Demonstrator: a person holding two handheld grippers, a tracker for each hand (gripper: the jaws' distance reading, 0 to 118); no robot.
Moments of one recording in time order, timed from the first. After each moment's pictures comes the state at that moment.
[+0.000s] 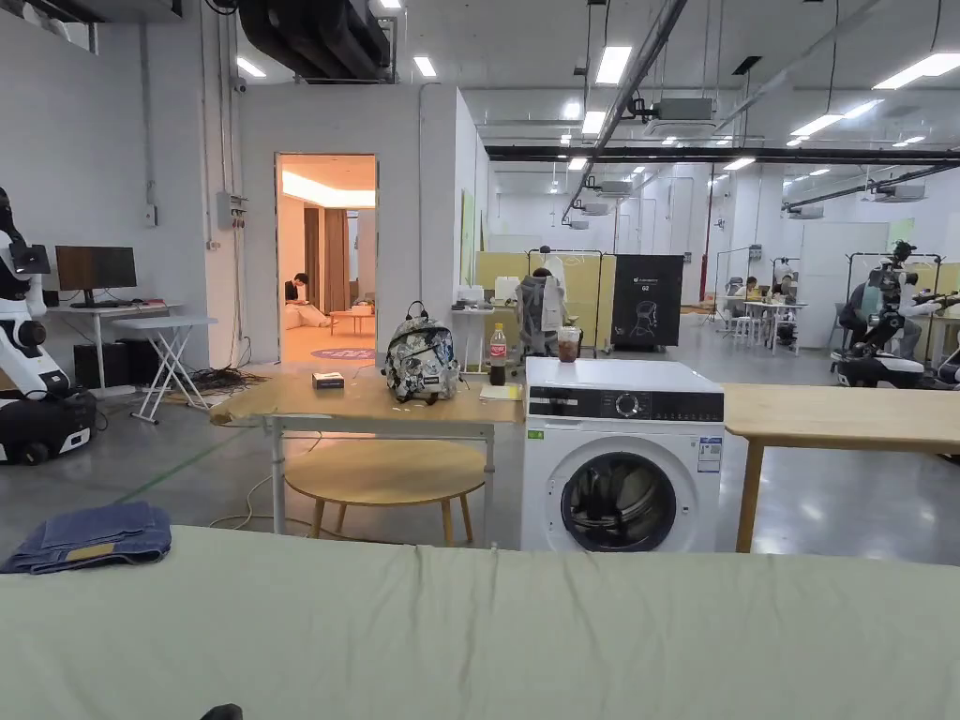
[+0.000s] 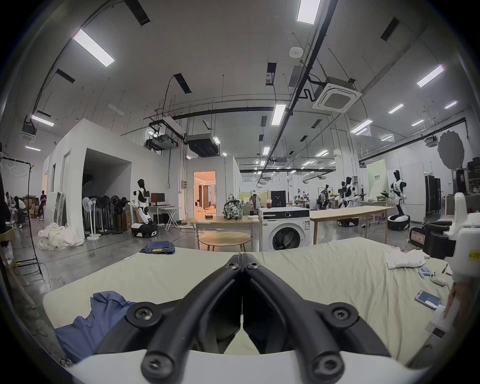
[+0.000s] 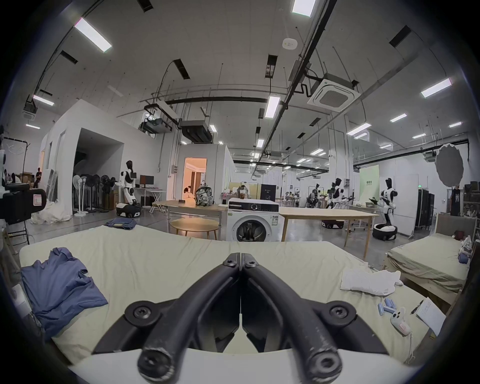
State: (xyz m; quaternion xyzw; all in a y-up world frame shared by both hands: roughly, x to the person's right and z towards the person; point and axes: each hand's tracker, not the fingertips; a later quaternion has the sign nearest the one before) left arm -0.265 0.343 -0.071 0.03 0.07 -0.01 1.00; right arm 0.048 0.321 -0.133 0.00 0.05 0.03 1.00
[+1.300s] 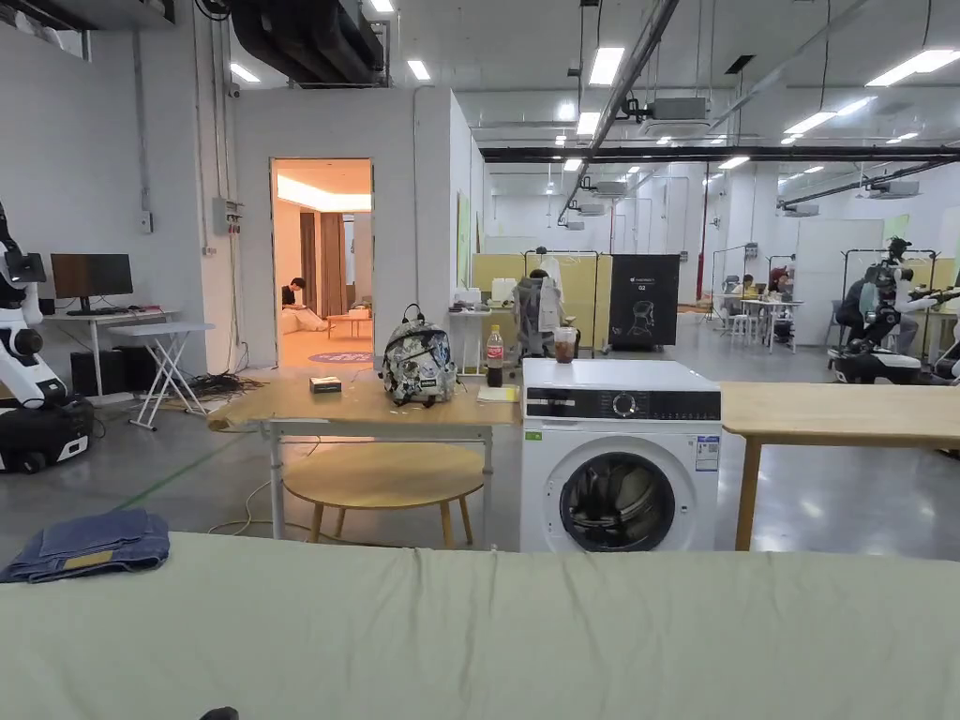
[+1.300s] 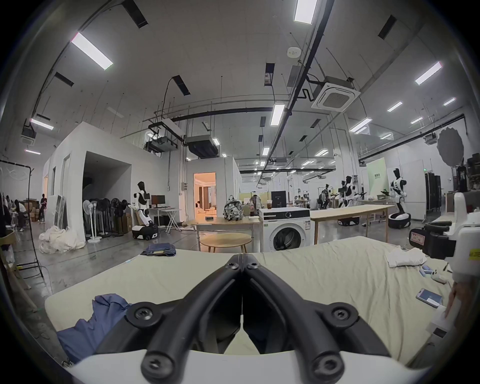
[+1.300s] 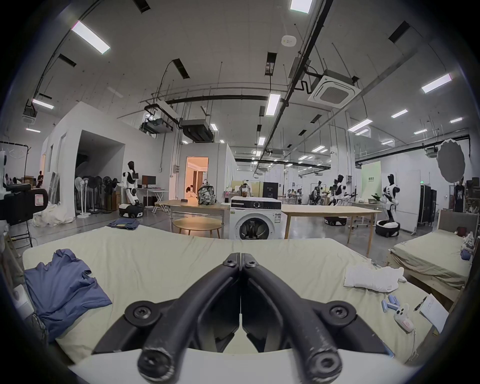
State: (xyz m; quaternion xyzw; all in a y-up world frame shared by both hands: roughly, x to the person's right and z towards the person) left arm -0.263 0.346 -0.068 0.03 0.07 -0.02 1.00; right arm 0.049 0.320 -0.131 -0.01 0.06 0.02 1.00
